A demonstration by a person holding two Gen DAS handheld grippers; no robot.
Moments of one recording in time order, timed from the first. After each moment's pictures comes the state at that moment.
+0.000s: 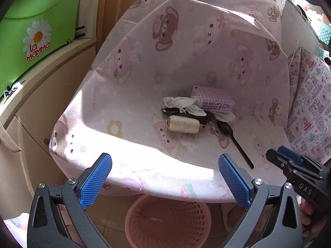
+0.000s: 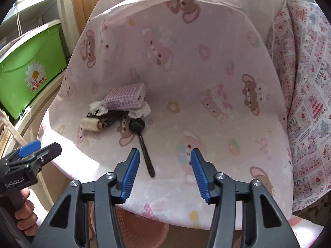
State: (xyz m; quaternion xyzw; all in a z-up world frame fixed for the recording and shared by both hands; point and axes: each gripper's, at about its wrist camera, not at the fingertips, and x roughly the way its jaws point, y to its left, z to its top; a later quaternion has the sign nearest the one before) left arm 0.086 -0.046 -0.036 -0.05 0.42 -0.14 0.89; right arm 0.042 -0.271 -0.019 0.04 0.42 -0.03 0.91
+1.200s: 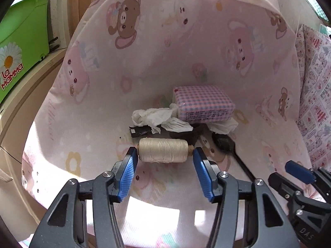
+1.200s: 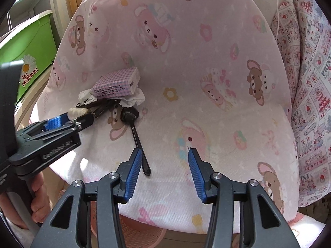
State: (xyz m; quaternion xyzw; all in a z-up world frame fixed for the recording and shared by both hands) left arm 0.135 -0.111 -0.051 0.00 0.42 -0.16 0.89; right arm 0.057 -0.276 -0.035 0.04 0.44 -0.05 0.89
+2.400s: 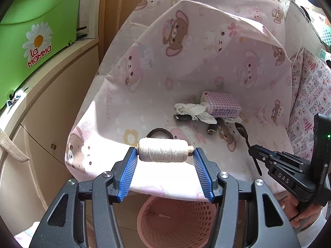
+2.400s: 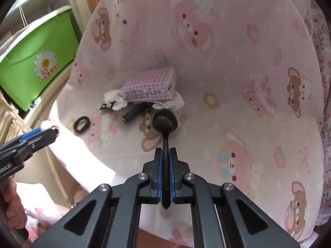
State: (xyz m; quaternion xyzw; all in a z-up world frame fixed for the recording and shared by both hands) left arm 0.102 -0.019 -0.019 -0.04 0.44 -0.15 0.89; right arm 0.082 -0.250 -0.043 0.06 0.44 0.05 0.89
